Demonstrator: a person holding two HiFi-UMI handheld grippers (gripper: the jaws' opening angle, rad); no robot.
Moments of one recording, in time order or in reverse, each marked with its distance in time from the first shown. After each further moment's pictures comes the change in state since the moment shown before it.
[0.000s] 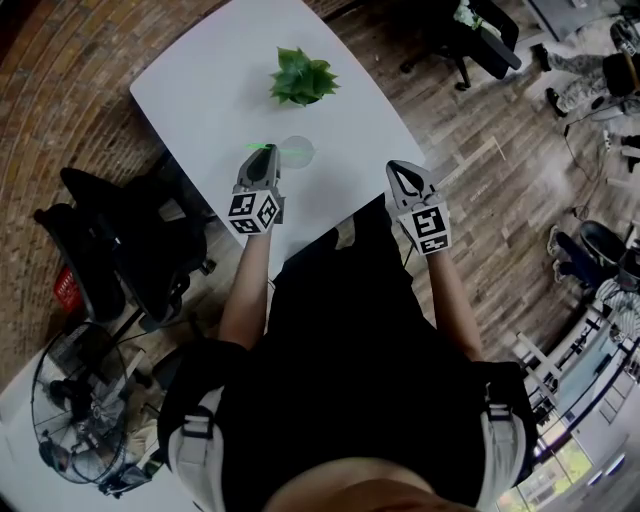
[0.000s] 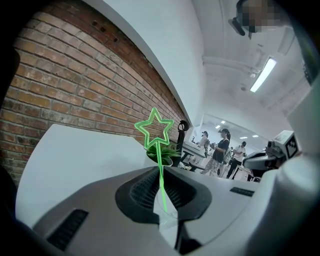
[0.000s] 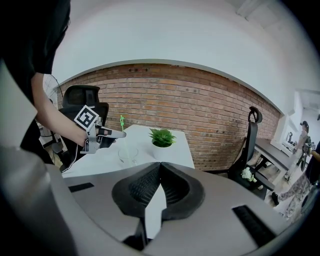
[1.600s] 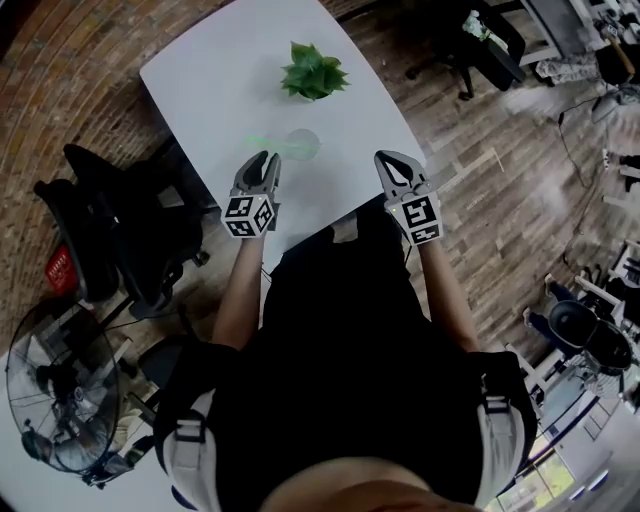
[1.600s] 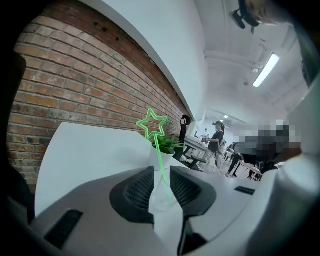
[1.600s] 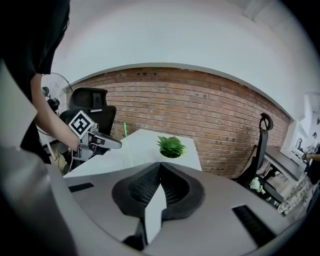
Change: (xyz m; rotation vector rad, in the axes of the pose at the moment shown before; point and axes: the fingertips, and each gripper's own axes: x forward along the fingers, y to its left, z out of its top) left arm -0.038 0.007 -0.022 0.002 0.069 0.034; right arm 0.019 0.022 0.031 -0.060 -0.048 0.076
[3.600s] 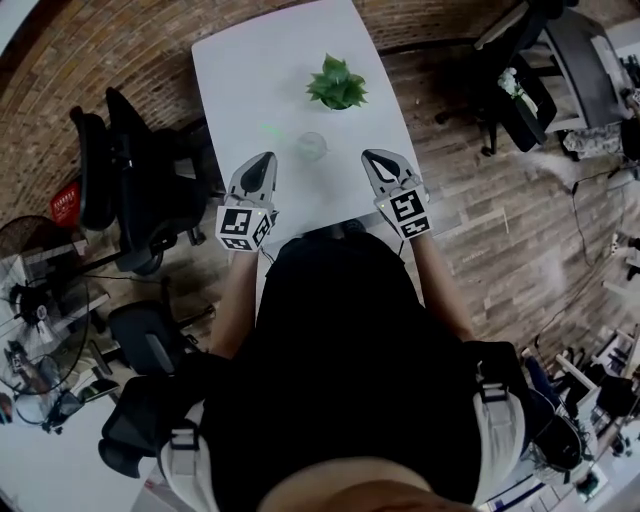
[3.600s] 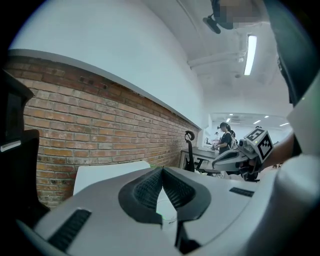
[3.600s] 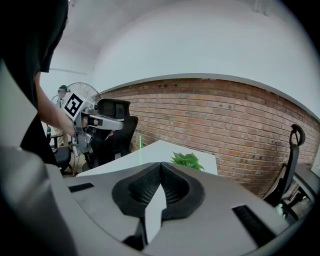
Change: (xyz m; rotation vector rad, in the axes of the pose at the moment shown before) left arm -0.083 -0.076 0.097 0.203 -0.214 0.197; right arm 0.005 0.008 0.044 -0.135 -0.126 0.277
